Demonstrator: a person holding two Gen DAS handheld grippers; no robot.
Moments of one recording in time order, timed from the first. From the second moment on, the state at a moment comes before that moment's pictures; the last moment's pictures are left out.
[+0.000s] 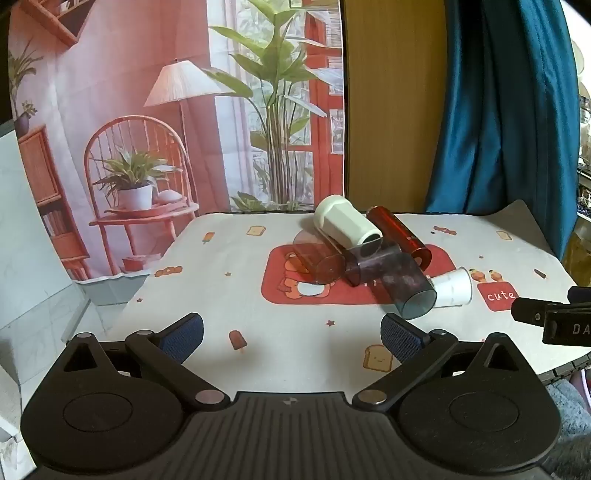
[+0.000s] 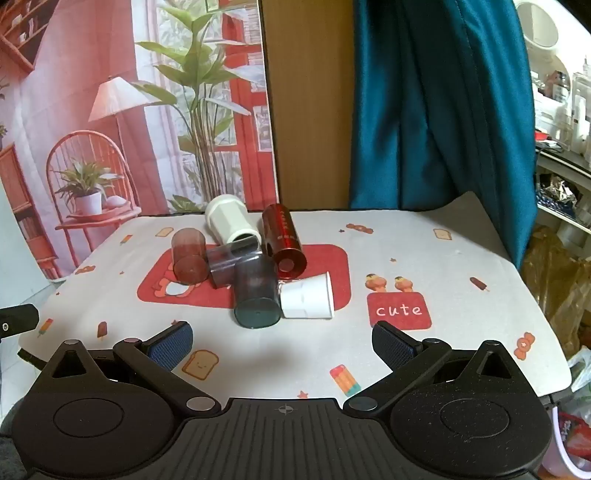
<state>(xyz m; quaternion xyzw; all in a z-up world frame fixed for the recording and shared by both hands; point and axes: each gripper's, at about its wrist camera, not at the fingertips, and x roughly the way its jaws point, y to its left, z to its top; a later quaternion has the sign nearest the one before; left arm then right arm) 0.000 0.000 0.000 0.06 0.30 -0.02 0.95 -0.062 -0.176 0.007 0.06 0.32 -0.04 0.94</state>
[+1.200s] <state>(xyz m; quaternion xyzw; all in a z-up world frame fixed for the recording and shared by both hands) 0.005 0.002 -0.005 0.05 0.32 -0.02 0.95 -0.062 -0.177 0.004 0.07 0.33 -0.04 0.94</state>
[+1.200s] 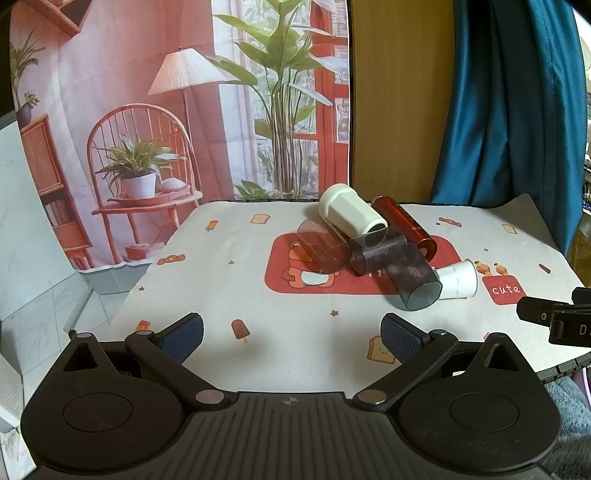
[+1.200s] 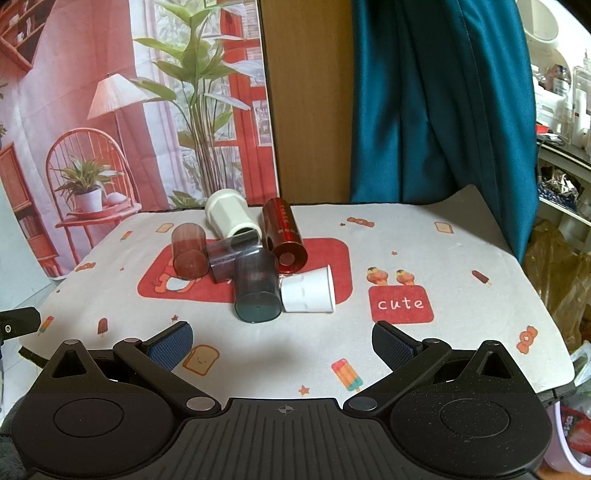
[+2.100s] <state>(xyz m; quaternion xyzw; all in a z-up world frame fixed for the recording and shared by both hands) 0.006 0.002 -0.005 0.05 0.33 -0.01 0.94 -0.061 -0.176 -0.007 0.07 0.33 -0.04 0.94</state>
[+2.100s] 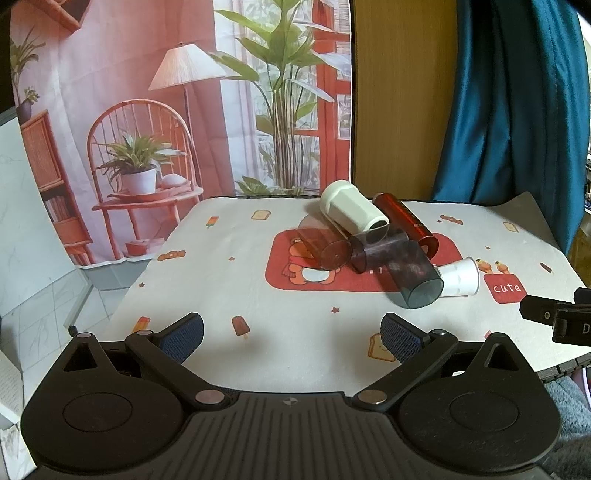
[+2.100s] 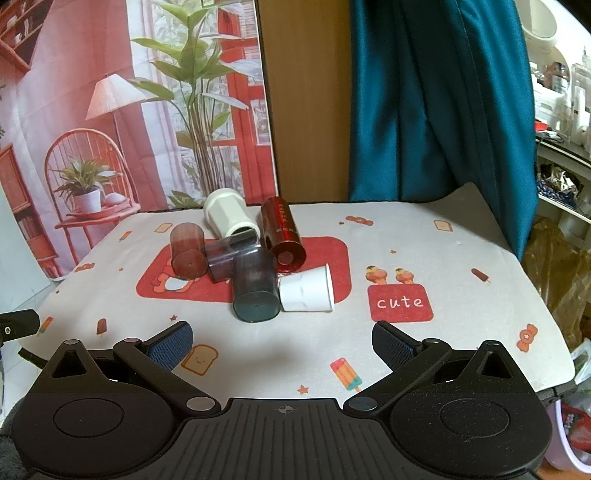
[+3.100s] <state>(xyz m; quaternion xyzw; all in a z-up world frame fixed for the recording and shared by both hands) 0.008 0.004 -0.005 0.05 0.33 -0.01 0.94 -0.061 -0.177 -0.009 0.07 0.33 -0.04 0.94</state>
